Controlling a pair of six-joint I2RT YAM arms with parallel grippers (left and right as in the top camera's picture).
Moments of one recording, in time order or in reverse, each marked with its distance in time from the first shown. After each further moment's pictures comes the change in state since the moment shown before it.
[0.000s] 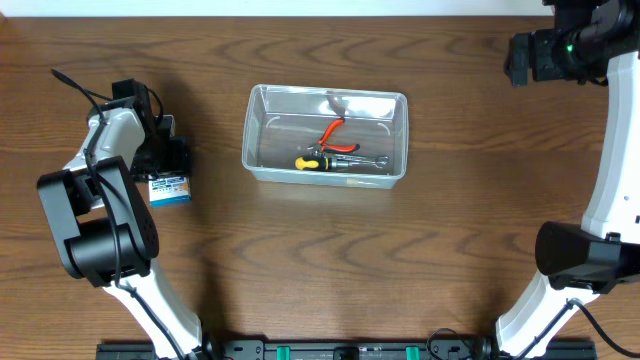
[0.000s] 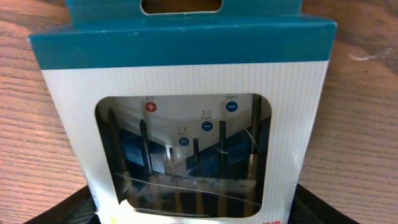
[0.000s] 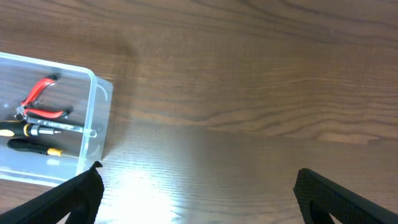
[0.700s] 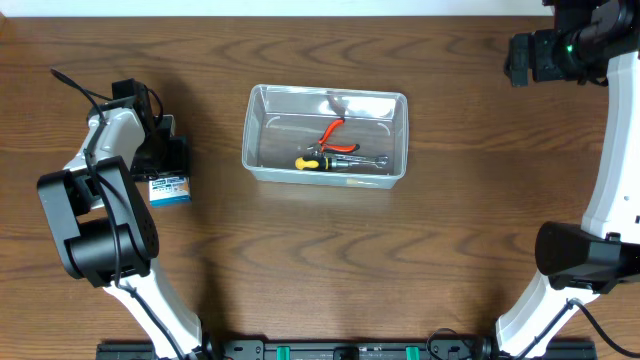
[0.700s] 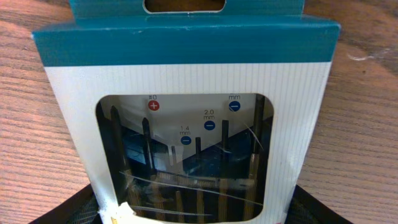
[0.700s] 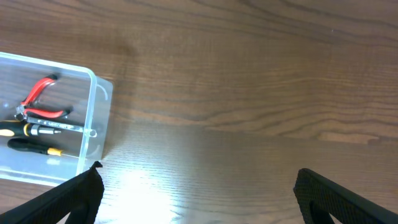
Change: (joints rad) left arm 0.000 0.000 0.000 0.000 0.002 0.000; right arm 0.000 0.000 0.000 0.000 0.000 0.000
